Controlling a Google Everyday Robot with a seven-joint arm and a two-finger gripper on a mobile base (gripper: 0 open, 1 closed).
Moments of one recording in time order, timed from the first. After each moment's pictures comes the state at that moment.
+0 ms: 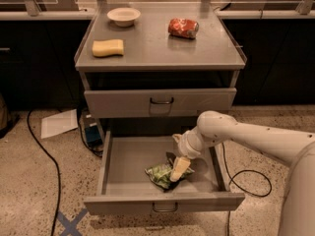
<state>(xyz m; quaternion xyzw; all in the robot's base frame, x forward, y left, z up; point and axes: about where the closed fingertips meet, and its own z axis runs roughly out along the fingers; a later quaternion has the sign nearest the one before) 0.593 -0.070 0.501 -0.66 0.71 0.15 0.22</state>
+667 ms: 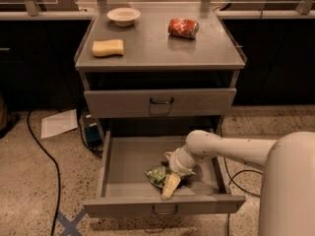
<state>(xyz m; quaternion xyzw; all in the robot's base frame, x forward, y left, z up) 0.564 -0.036 0.421 -0.65 0.71 0.19 0.20</state>
